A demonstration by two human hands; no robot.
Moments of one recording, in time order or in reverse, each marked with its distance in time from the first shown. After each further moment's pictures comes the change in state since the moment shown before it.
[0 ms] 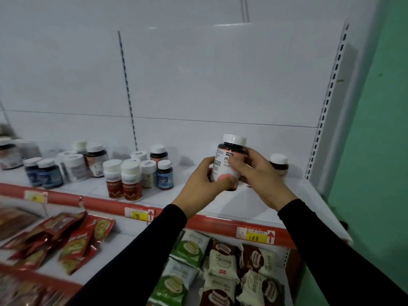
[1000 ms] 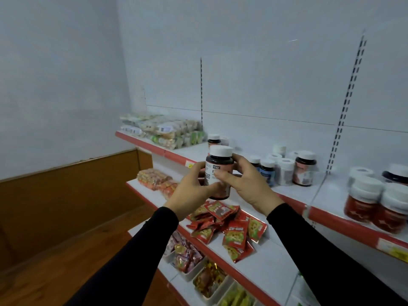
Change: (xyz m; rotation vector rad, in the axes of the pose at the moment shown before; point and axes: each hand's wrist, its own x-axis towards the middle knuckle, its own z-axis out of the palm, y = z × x) left_hand -0.249 -0.037 -0.502 0.220 0.511 -0.162; right_hand 0.030 0.000 0.583 0.035 -0.516 -0.084
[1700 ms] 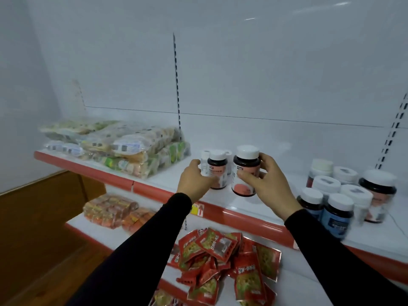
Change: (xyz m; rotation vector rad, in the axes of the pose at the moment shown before) left_hand 0.327 -0.162 -0.076 0.183 -0.018 -0.068; right_hand 0.228 0.130 0.012 -0.189 0.497 0.105
